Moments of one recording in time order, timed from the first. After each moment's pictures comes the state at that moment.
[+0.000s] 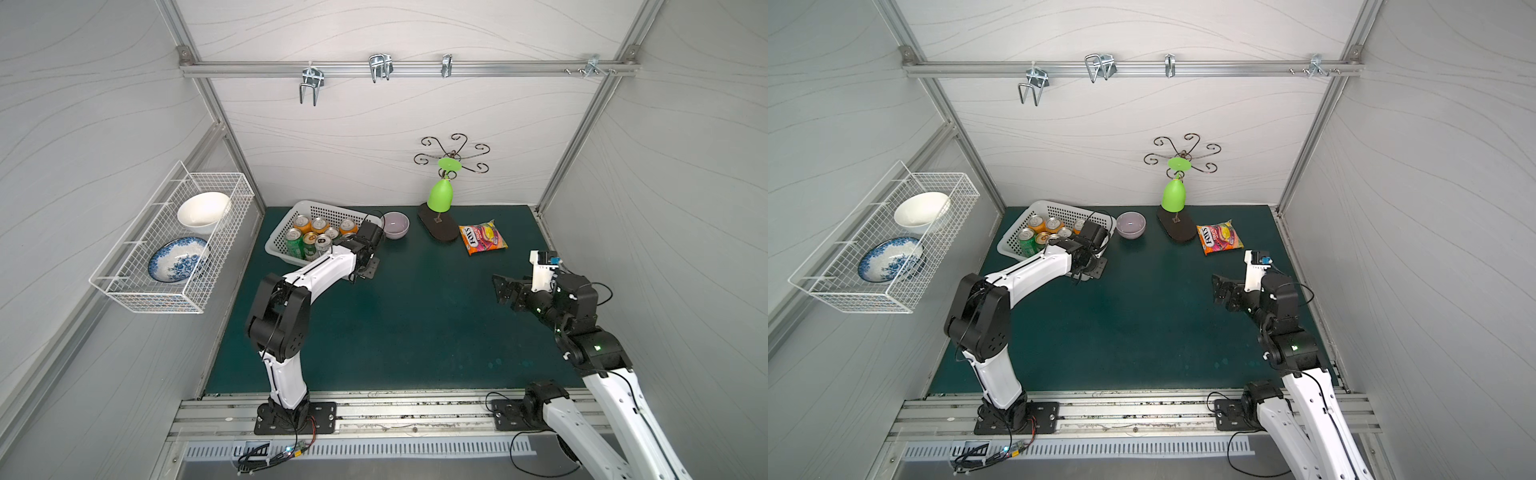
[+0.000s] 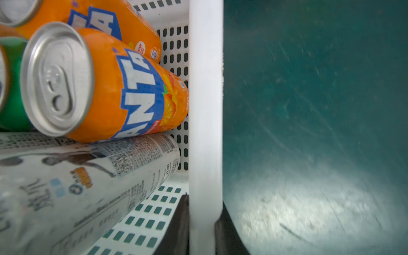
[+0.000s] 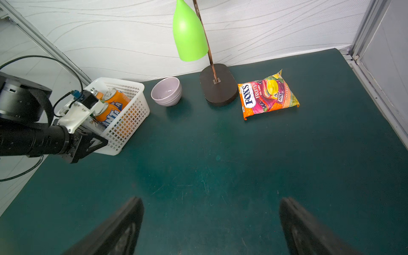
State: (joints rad) left arm -0.46 1.78 1.33 -0.70 -0.27 -0.04; right arm 0.24 0.61 0.75 -0.54 -0.13 0.23
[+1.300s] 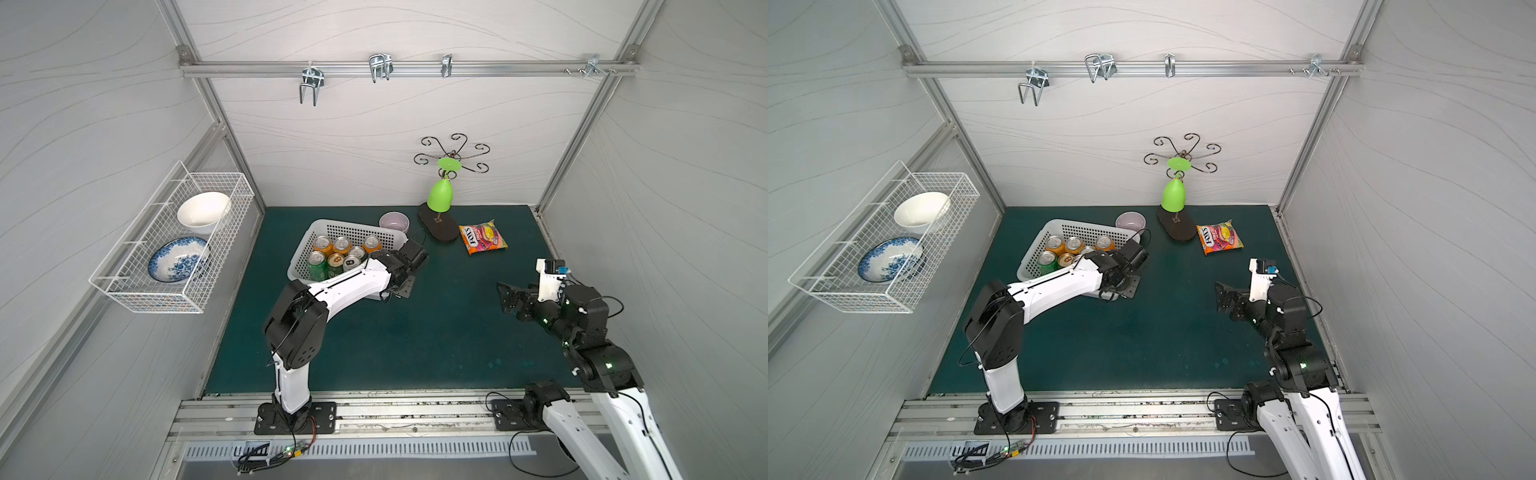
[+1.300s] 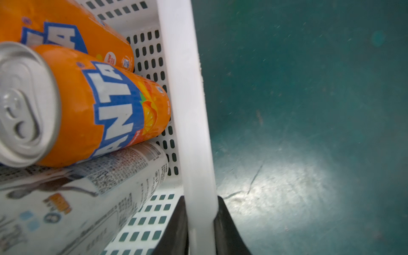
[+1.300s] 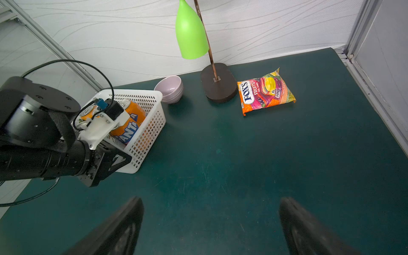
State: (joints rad) left arm -0.77 1.89 1.50 -0.83 -0.25 -0.35; right arm 0.24 0.52 0.75 -0.64 -0.12 0.24
